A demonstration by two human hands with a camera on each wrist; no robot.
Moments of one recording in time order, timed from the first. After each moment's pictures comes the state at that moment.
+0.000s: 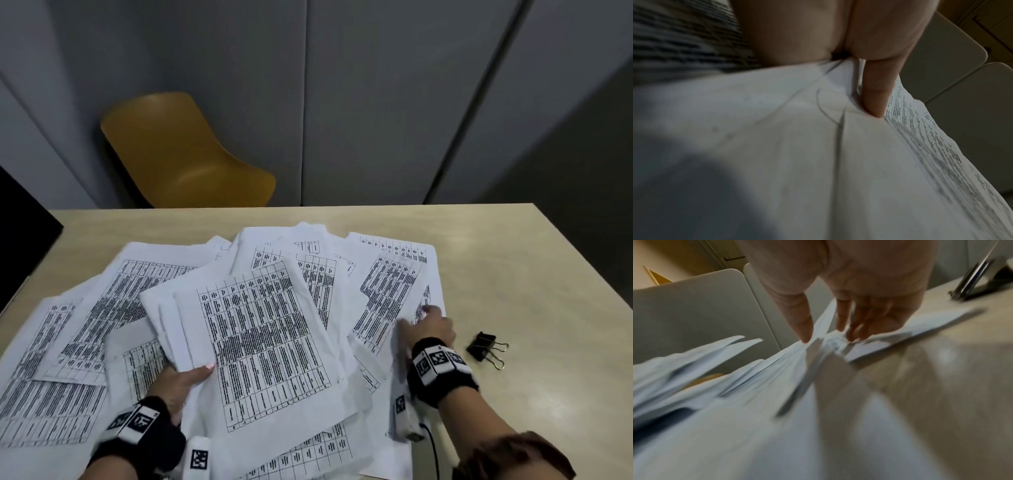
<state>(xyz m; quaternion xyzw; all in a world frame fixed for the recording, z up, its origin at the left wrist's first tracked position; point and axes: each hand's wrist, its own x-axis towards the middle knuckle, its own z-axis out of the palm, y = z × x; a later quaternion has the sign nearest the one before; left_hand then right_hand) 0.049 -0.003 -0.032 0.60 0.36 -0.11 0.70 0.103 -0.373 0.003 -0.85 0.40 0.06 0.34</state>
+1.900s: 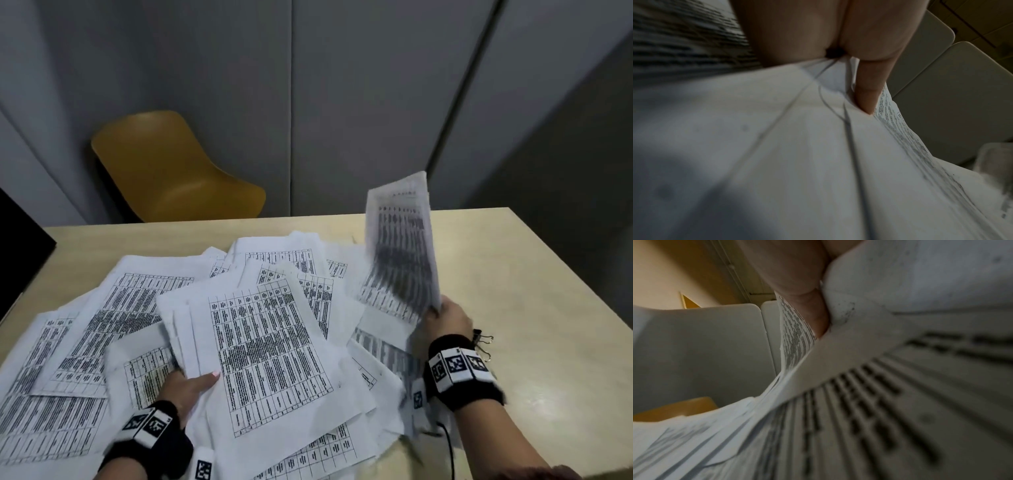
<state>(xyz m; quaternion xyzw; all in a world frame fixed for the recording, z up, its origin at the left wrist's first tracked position) 0.044 -0.019 0.001 0.70 0.32 -0.14 0.62 0.068 -0.379 0.074 -0.89 0.32 -0.06 0.33</state>
